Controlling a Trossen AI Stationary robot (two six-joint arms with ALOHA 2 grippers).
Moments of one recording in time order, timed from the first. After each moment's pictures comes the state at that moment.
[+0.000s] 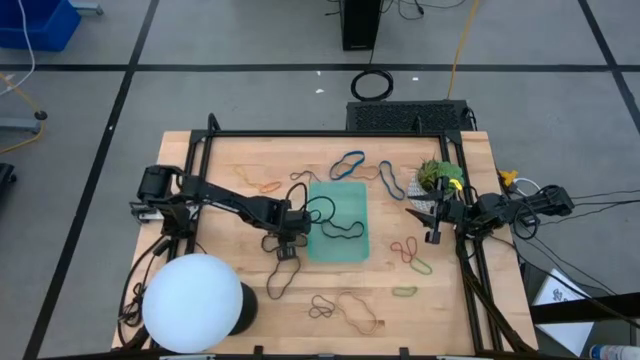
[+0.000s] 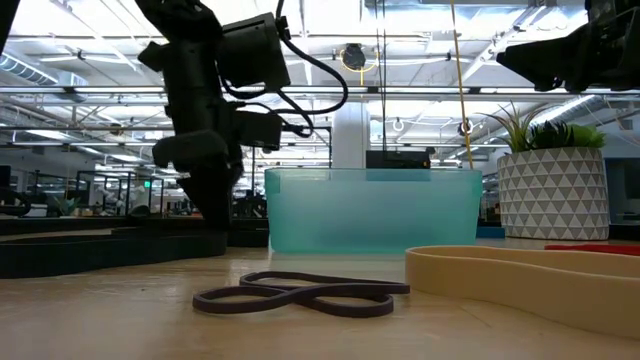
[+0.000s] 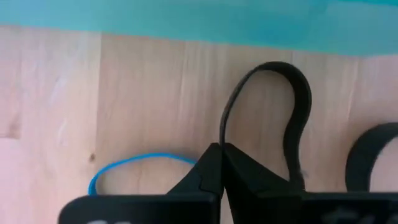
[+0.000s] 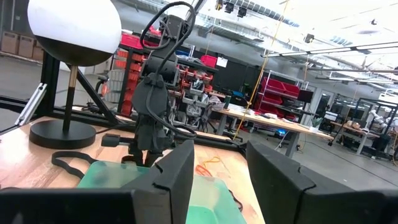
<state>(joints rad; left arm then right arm) -0.07 1.78 1.02 -0.53 -0.05 -0.16 0.25 0.03 0.02 0.21 0.39 -0.33</state>
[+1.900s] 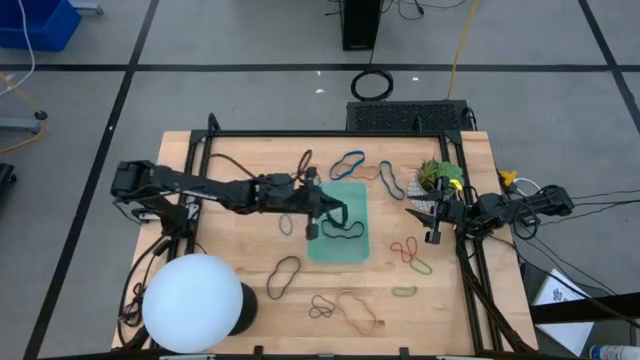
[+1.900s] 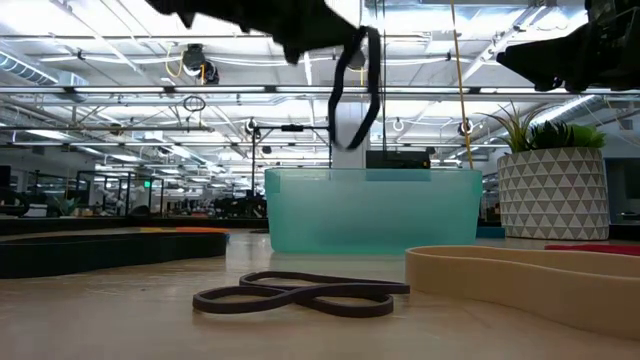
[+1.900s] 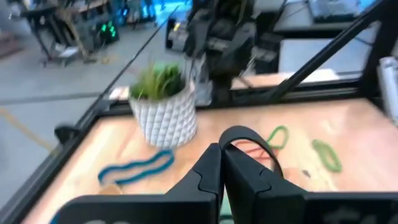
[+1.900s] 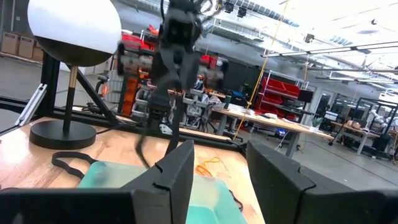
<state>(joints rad) -0.01 1.58 1.02 0.32 -0.05 0.10 0.25 0.03 0.02 0.21 0.39 -0.33</state>
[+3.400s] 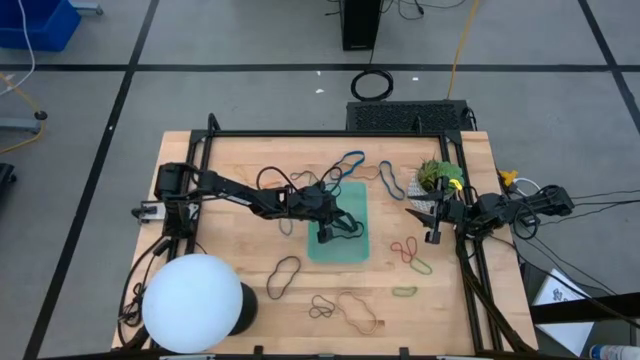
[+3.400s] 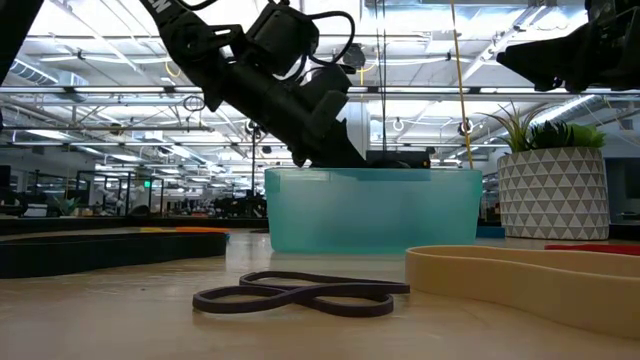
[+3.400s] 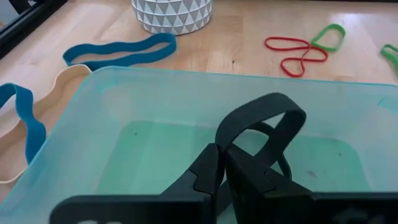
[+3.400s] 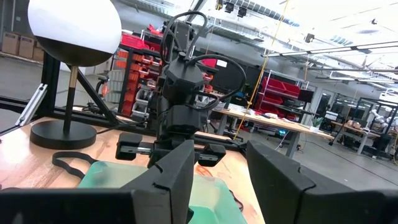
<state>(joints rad) 0.05 1.89 1.02 0.33 -0.05 -0.02 0.25 0.03 0.02 0.21 0.39 -0.33</state>
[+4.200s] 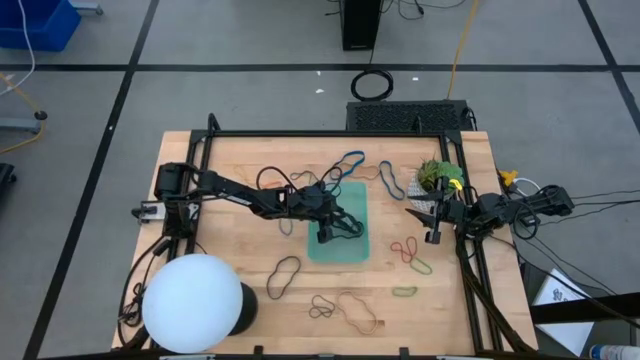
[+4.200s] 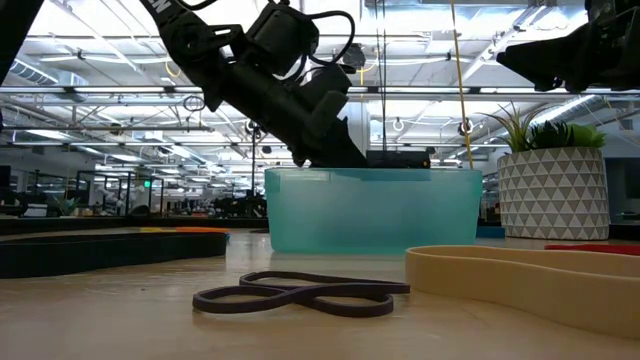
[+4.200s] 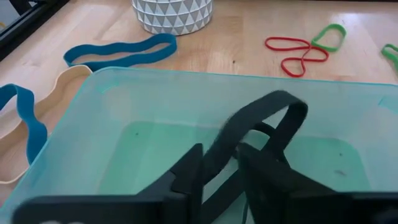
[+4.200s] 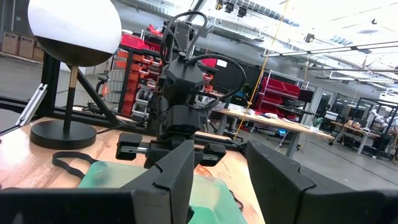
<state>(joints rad) 0.05 1.89 1.02 0.33 -0.05 -0.02 0.25 0.03 0.02 0.21 0.39 -0.33</state>
